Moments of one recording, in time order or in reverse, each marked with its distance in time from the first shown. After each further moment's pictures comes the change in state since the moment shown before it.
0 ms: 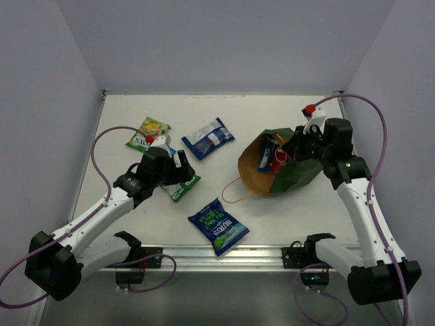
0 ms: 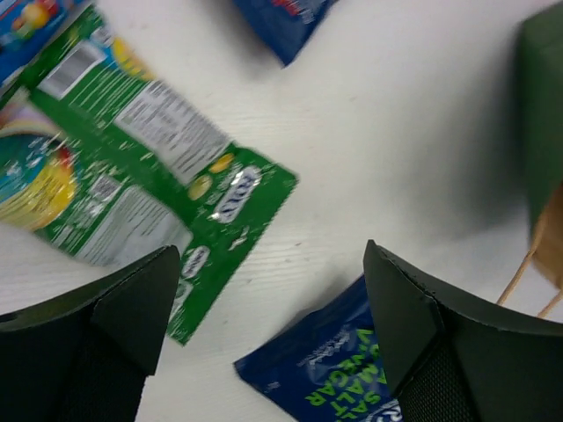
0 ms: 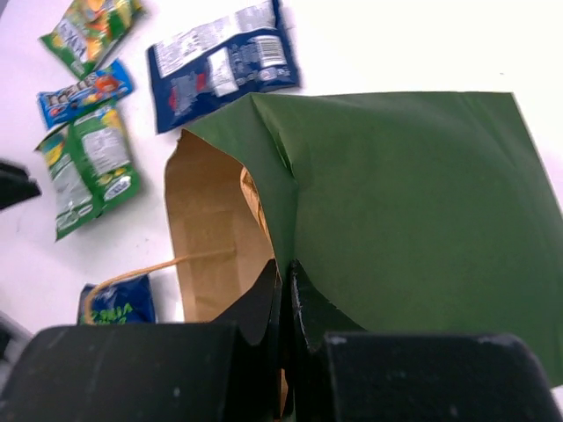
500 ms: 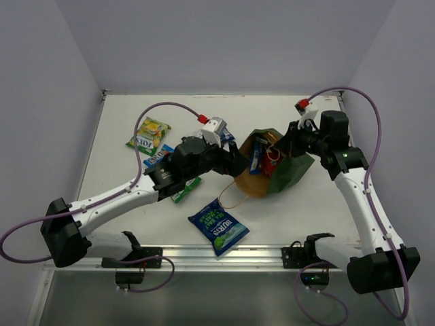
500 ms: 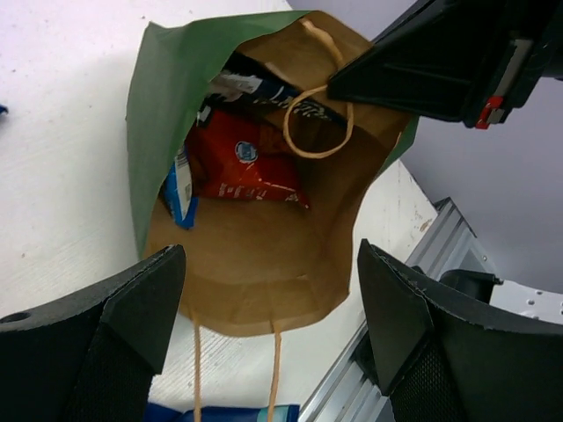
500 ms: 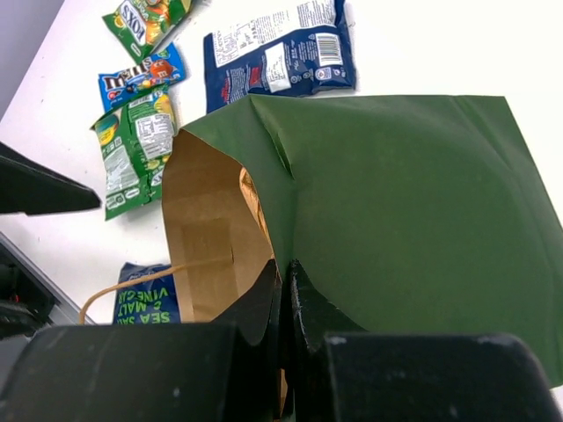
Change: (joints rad) left arm -0.377 0.237 0.336 0.359 0.109 0.097; right arm 0.013 0.103 0.095 -0.025 -0.159 -0.028
